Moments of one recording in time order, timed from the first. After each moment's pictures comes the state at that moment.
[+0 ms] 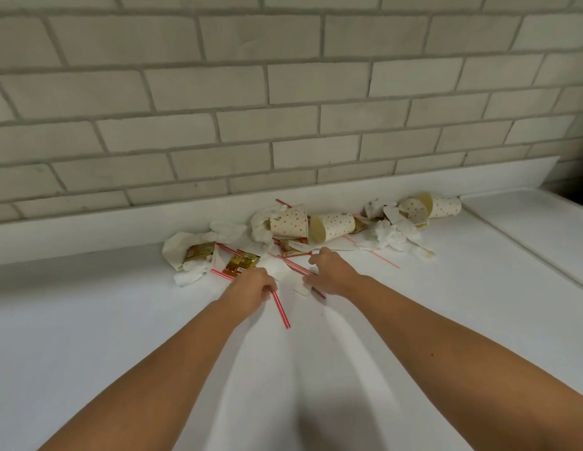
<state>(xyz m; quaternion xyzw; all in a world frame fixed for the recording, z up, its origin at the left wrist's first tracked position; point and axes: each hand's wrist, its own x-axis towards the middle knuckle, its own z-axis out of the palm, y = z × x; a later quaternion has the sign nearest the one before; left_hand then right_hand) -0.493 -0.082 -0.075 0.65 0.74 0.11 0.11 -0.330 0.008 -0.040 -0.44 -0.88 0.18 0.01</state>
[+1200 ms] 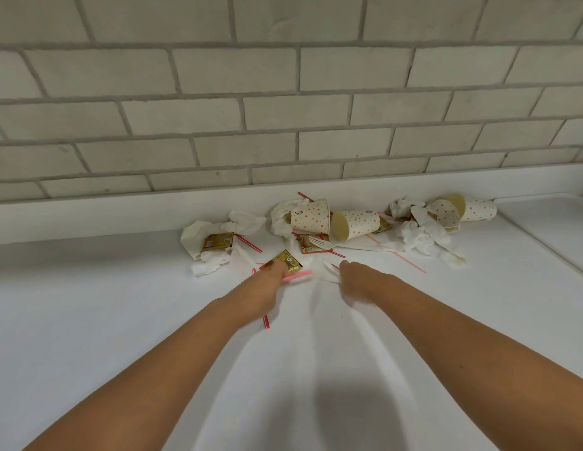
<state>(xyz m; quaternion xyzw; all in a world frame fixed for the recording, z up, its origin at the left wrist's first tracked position) -0.479 -0.112 -0.045 0.60 0.77 0.10 0.17 -0.328 0.015 -0.050 -0.46 -0.86 0.14 -0.14</state>
